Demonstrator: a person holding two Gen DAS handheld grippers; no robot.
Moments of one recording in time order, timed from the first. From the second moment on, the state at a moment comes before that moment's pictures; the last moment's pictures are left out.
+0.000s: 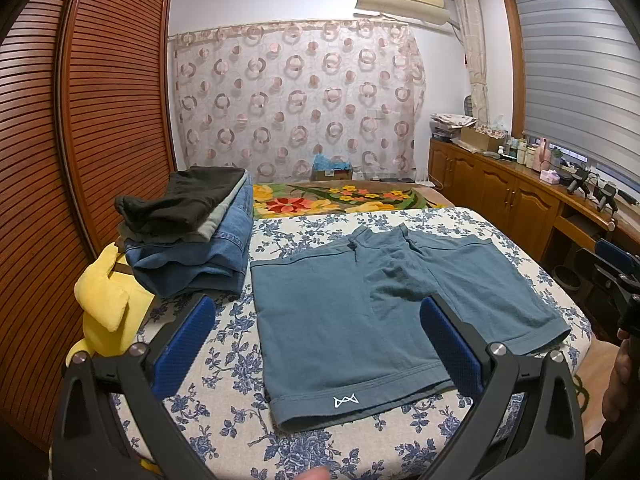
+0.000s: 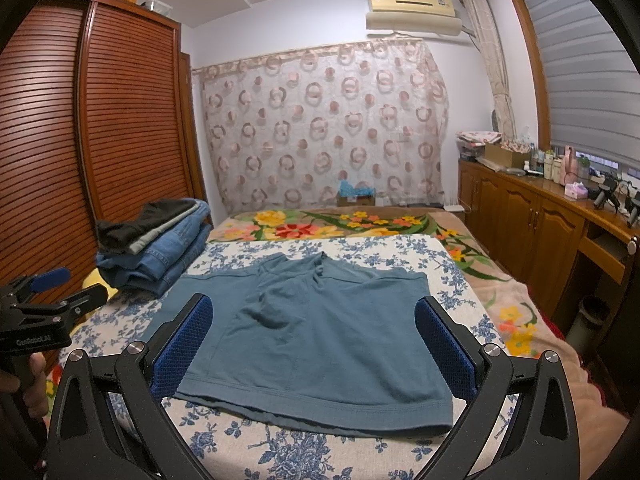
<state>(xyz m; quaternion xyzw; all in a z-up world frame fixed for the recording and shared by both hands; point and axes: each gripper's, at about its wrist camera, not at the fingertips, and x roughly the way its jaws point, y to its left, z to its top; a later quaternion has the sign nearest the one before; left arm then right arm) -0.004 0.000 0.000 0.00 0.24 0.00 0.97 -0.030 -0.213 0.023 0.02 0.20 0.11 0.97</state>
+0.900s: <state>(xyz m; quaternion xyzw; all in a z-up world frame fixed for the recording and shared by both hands) 0.012 0.002 -0.025 0.00 0.29 0.00 0.96 -0.020 -0.229 0.000 0.01 0.24 0.11 0.96</state>
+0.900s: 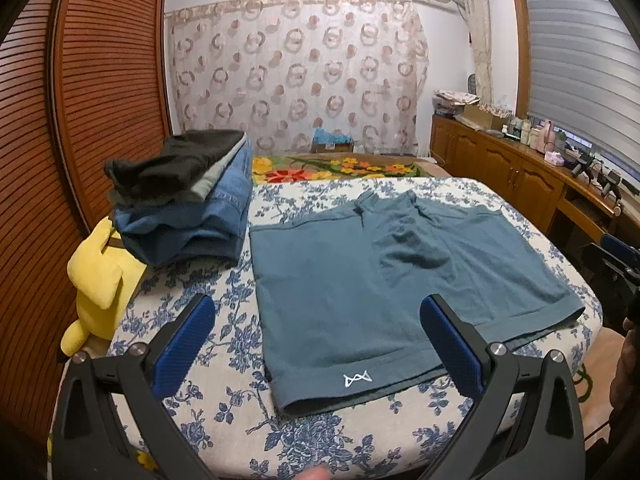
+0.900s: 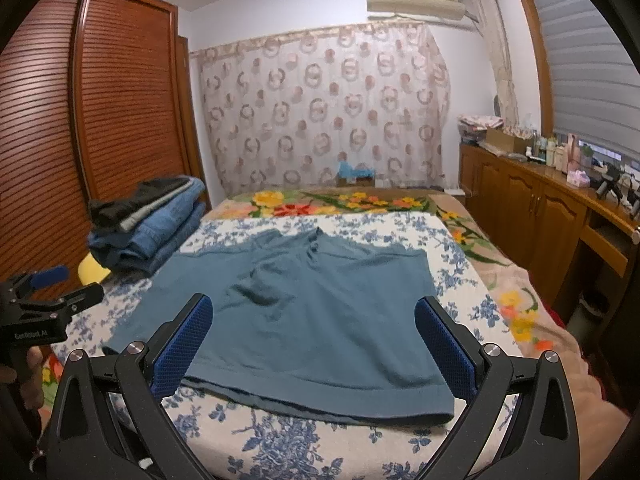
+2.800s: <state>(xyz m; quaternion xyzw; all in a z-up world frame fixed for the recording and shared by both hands) -0.001 0.052 -0.092 -0.08 0.35 -0.10 0.93 0.013 -0.245 -0.090 -0.05 0.37 0.13 0.92</state>
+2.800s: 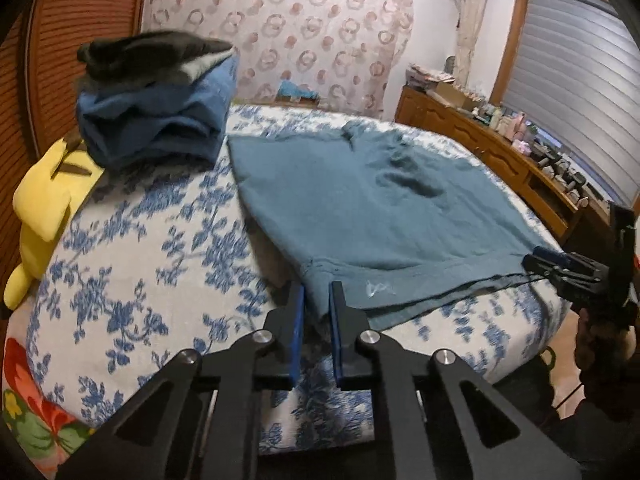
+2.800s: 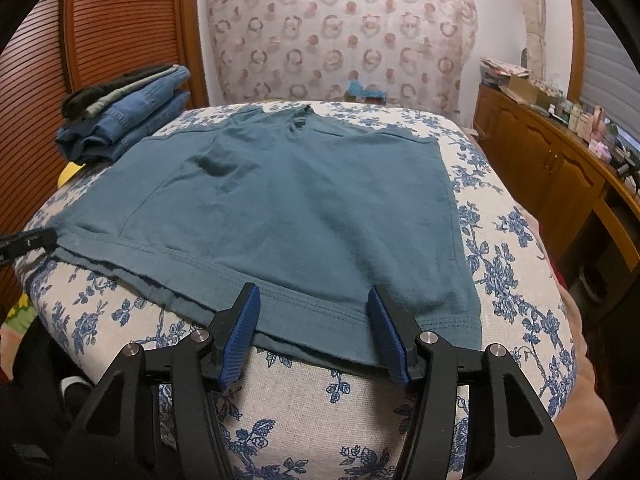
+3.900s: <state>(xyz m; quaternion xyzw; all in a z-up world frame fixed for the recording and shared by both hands) 0.074 -0.084 -0.006 -0.01 0.31 -0.27 0.91 0.010 -0.275 -0.063 -0.04 0.35 0.13 0.93</state>
